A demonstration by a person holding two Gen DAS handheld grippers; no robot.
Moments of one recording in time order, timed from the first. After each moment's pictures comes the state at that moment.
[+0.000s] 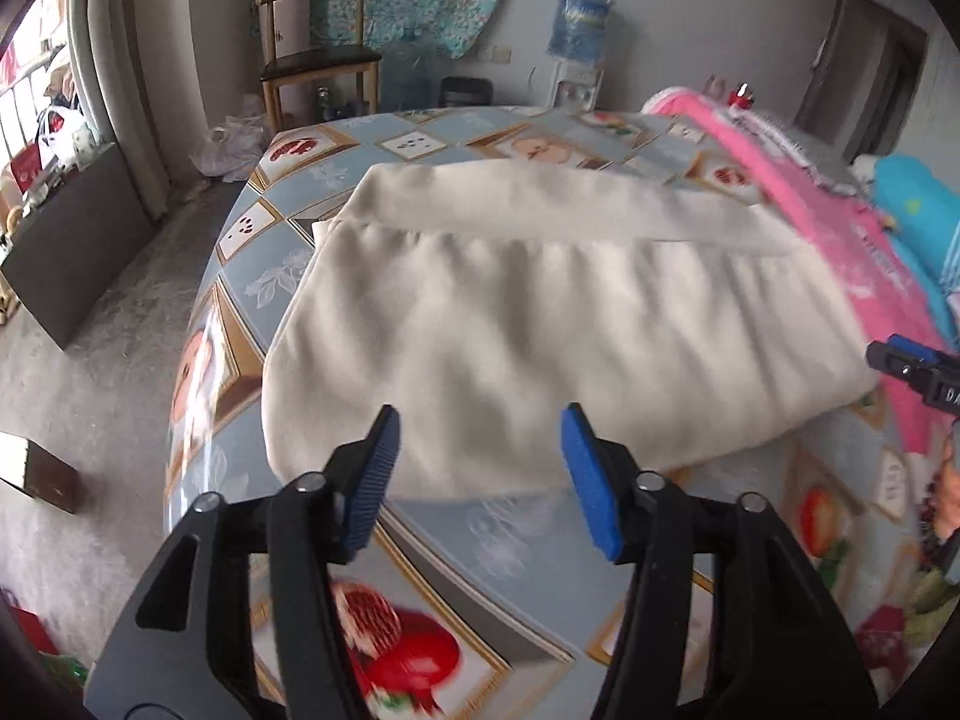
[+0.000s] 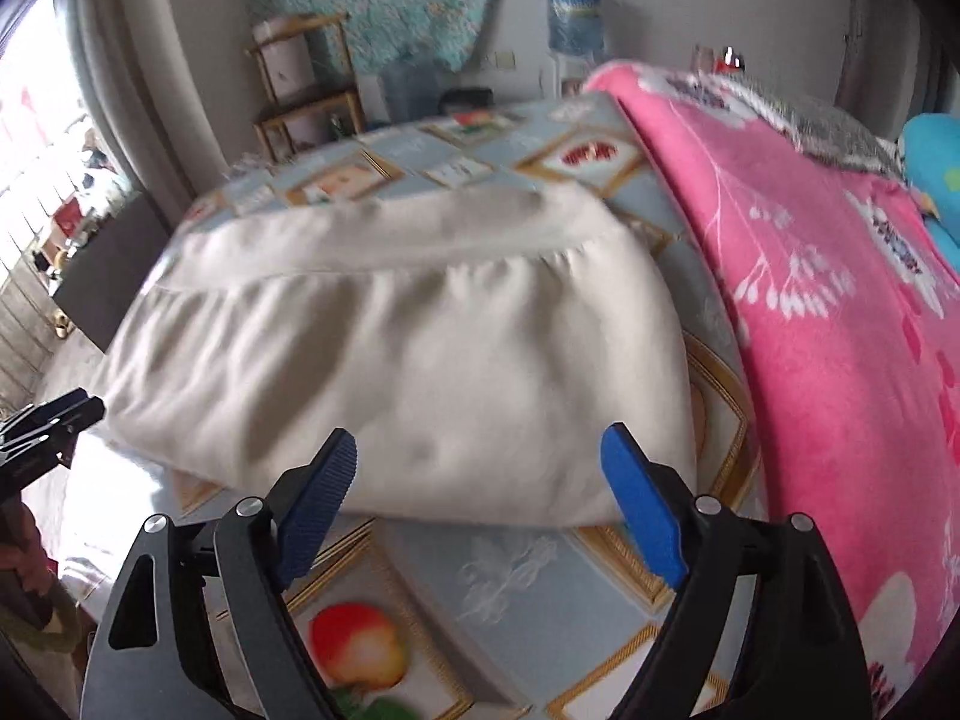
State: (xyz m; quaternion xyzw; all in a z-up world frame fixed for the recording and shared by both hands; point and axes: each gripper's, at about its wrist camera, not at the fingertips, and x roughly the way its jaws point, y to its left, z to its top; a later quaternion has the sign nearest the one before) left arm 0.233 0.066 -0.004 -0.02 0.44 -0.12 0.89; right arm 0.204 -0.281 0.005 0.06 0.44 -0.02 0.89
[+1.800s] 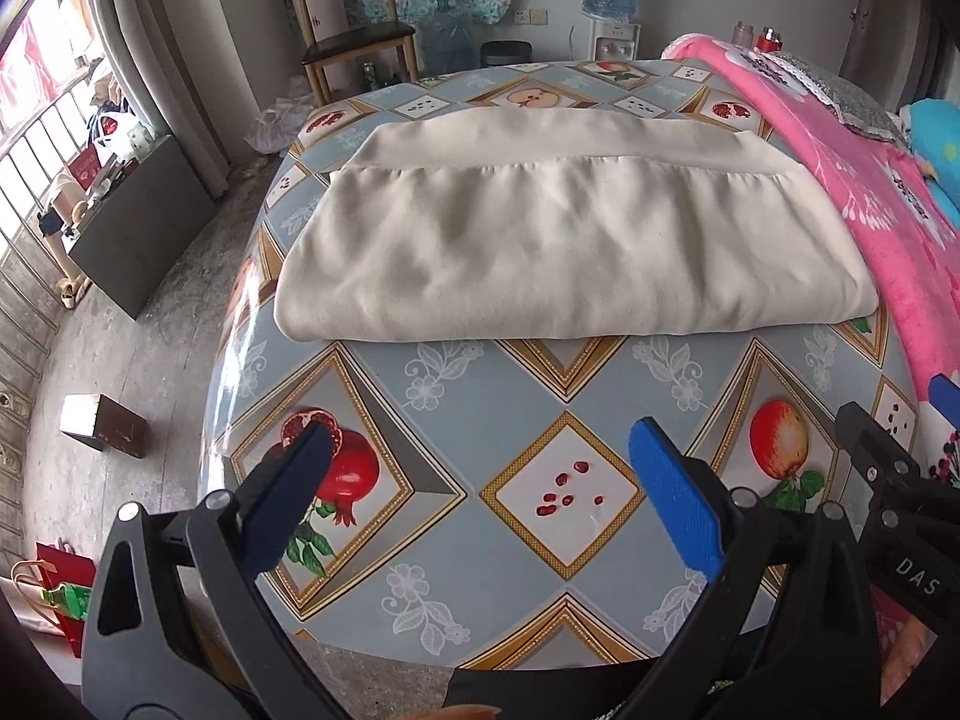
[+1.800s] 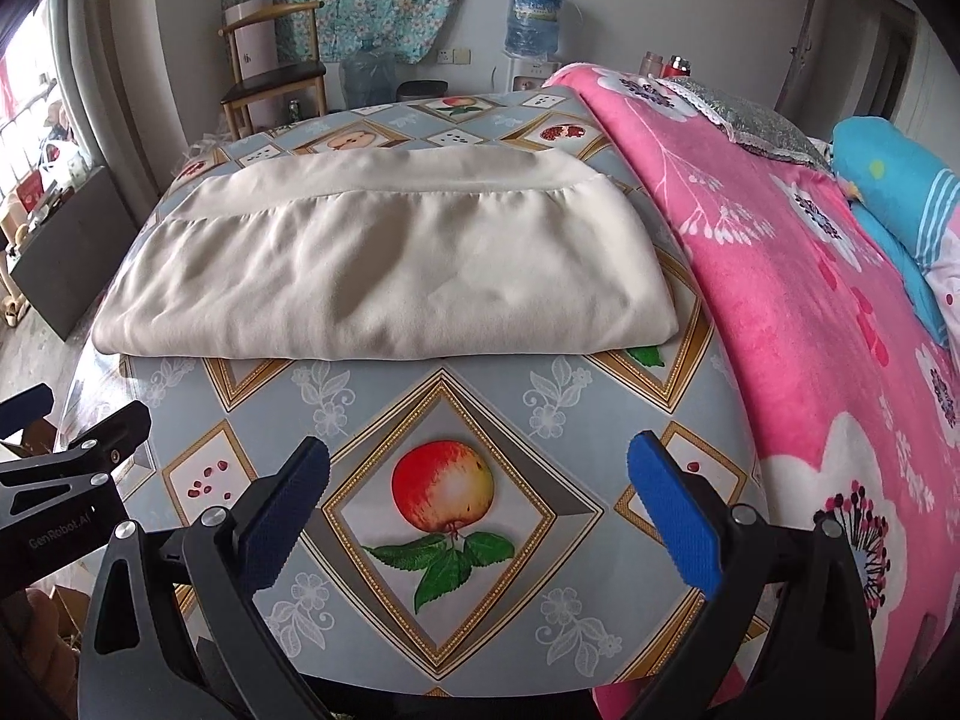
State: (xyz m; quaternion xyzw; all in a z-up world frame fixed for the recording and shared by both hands) left arm 0.163 -0.004 0.011 0.05 0.48 -0.03 0.87; right arm 0.125 -0.200 0.011 0.02 0.46 -0.11 0.88
